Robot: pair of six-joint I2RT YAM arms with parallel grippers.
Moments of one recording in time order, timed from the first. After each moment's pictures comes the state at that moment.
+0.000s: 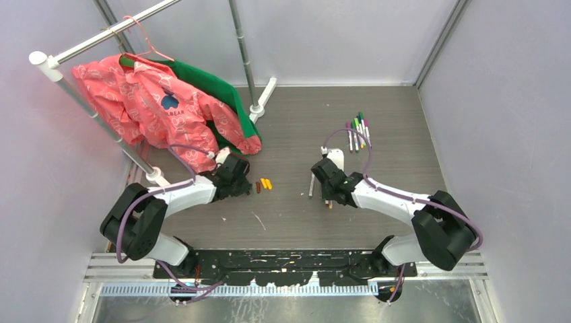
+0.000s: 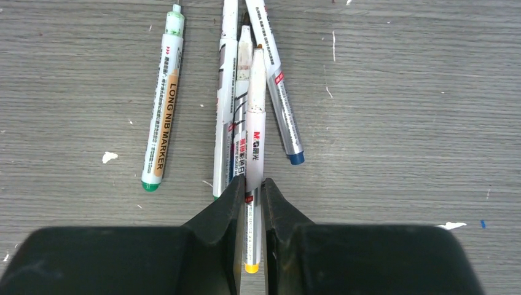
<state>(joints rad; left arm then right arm) -0.59 1.45 0.67 -0.18 -0.24 -0.99 0.72 1.34 0.69 -0.38 0.41 0.55</state>
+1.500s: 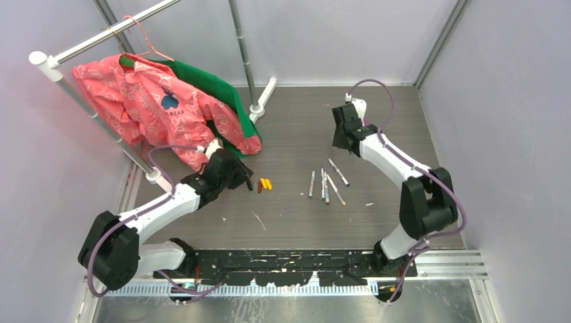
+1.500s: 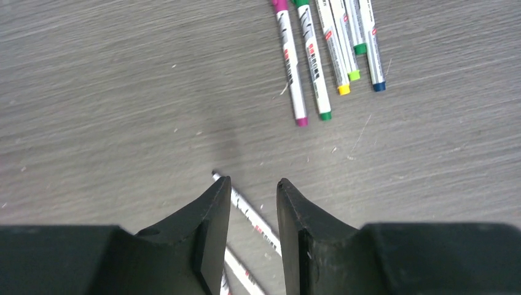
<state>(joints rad) -0.57 1.20 0.65 -0.16 -0.21 -1.03 0.39 1.55 1.15 -0.44 0.41 0.45</state>
